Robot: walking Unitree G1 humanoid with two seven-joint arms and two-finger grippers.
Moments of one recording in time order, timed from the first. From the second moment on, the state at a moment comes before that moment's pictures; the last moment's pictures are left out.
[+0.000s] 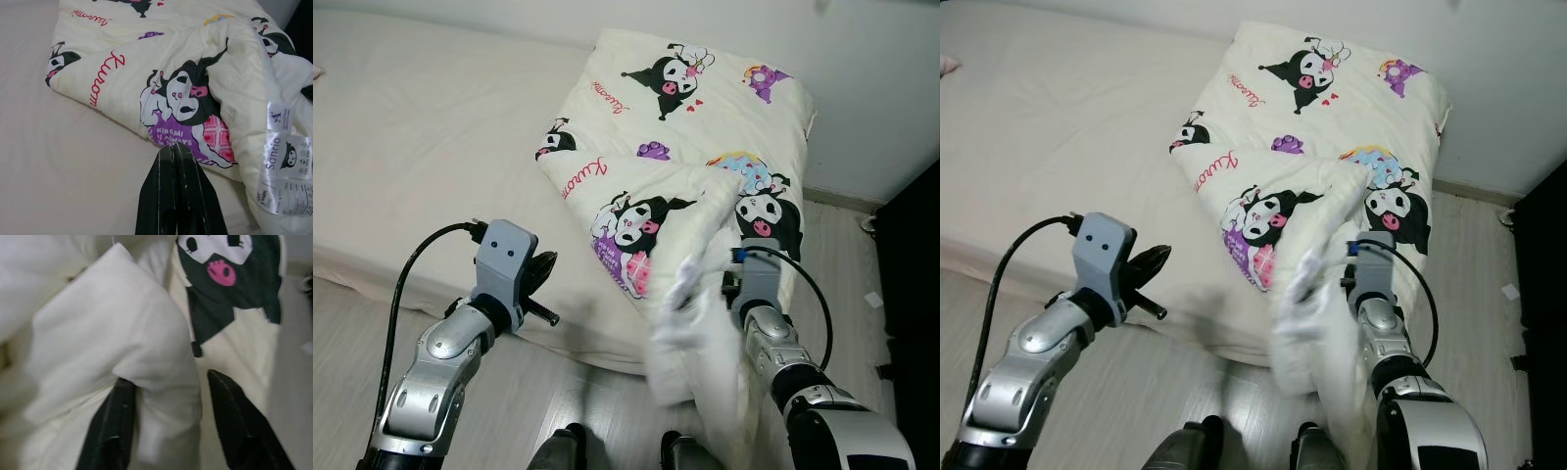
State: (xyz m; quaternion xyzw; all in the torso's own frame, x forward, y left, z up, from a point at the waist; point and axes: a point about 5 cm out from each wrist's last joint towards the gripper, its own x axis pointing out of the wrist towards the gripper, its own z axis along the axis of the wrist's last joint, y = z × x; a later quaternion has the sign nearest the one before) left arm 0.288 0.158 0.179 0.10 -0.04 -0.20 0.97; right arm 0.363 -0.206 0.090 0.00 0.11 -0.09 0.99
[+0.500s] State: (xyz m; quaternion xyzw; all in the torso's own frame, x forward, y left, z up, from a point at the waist) left arm 0.288 0.161 0.182 0.09 -0.06 -0.20 0.97; right arm 0.374 -0.199 0.125 0.02 -0.01 -0.10 1.00
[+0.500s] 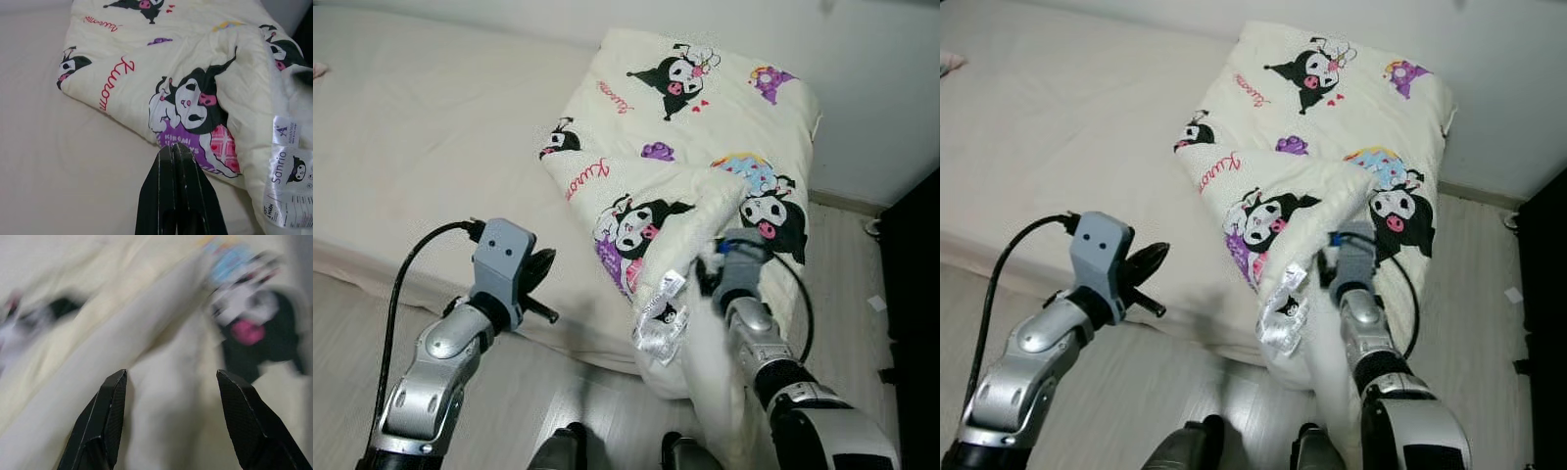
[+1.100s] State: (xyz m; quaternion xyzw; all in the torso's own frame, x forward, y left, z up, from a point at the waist) left arm 0.288 0.159 0.181 0.10 -0.05 -0.21 0.97; right arm 0.379 -0.214 0.118 0.16 0.08 -0.08 0.98
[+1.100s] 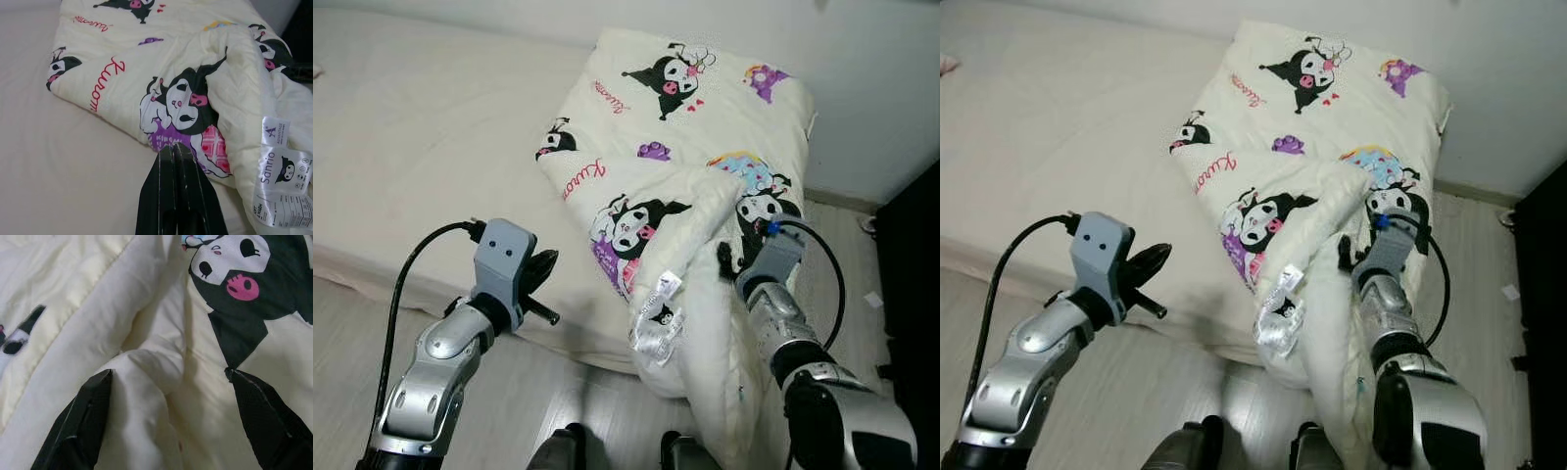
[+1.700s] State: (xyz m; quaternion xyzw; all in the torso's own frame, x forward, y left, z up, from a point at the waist) left arm 0.283 0.155 0.184 0.10 -0.06 -0.25 0.96; right arm 0.387 -0.202 0.127 0.16 0.13 0.02 0.98
